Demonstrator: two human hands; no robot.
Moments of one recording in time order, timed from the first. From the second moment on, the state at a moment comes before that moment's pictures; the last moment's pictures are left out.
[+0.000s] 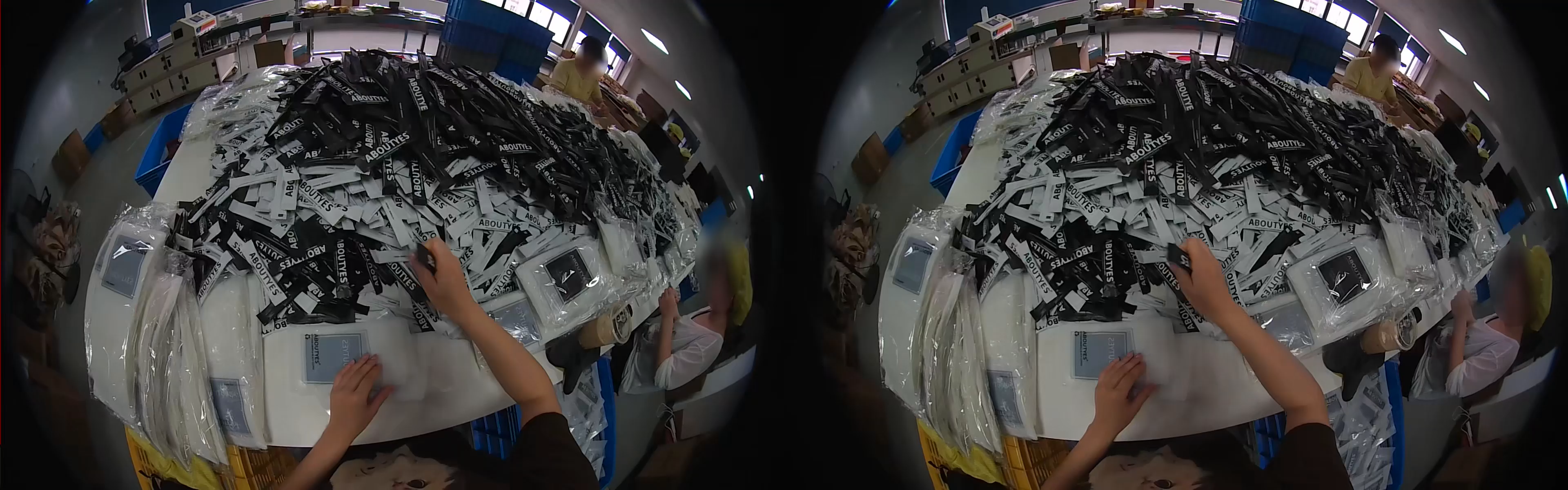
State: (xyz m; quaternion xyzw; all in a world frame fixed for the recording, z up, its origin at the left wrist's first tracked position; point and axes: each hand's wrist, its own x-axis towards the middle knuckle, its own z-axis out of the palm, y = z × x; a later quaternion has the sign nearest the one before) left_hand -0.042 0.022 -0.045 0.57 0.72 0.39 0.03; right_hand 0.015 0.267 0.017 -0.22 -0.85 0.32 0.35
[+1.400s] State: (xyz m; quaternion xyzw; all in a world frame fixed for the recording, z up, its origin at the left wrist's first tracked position) left_hand -0.015 0.000 -0.005 0.62 0.67 0.40 0.08; right_hand 0.108 0.115 -0.011 -0.32 -0.69 0.59 0.27
